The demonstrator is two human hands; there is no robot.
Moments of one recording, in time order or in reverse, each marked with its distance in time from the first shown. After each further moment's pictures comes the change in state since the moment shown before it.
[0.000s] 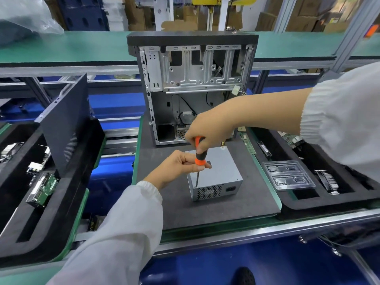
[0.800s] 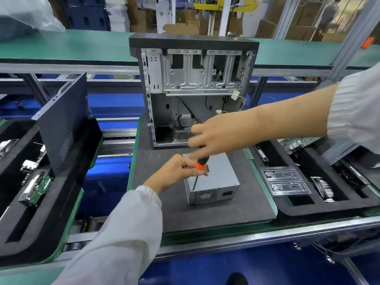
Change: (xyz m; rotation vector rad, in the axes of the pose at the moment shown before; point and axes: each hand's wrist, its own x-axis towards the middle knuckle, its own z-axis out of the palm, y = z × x) left_hand 0.003 -0.003 0.004 0.031 0.020 0.013; right_hand -0.026 0.020 0.023 -0.812 0.419 -0.447
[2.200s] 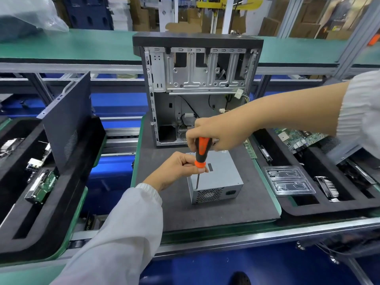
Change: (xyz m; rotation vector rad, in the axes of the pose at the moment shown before) left_hand 0.000 -0.005 -0.008 -0.013 0.006 -0.075; right_hand 0.013 0.008 -0.019 1.067 -0.269 0.450
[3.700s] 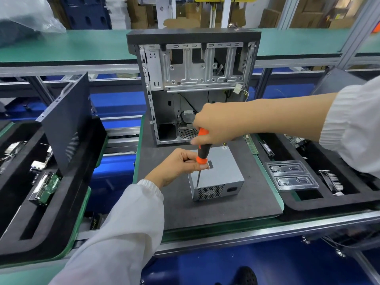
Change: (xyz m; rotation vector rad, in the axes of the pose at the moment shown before) left_hand 0.006 0.005 0.003 -0.053 -0.008 -0.031; right_hand 0.006 0.001 0.008 -0.211 0.256 0.169
